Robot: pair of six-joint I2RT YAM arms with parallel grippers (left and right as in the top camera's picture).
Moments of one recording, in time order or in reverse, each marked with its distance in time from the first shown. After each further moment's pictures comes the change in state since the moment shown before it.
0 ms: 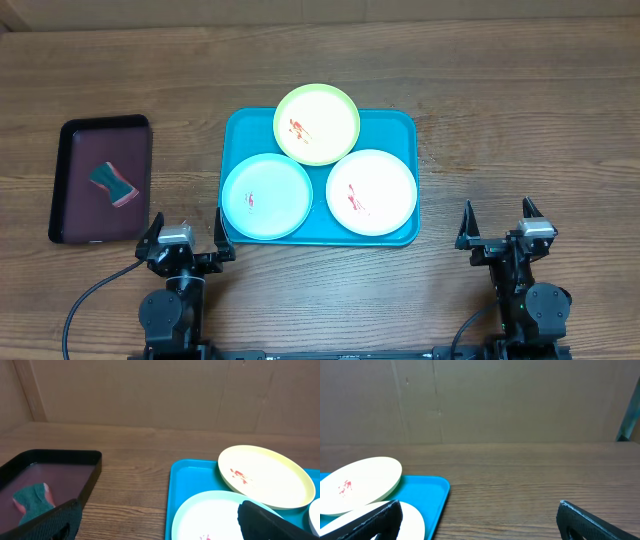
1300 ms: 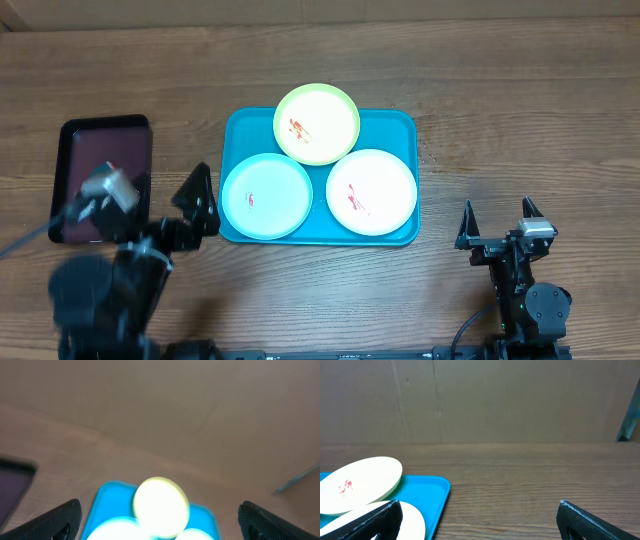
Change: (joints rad) left arm 0.000 0.560 0.908 -0.483 0.194 -0.382; right arm 0.000 0.000 0.000 0.000 0.000 0.000
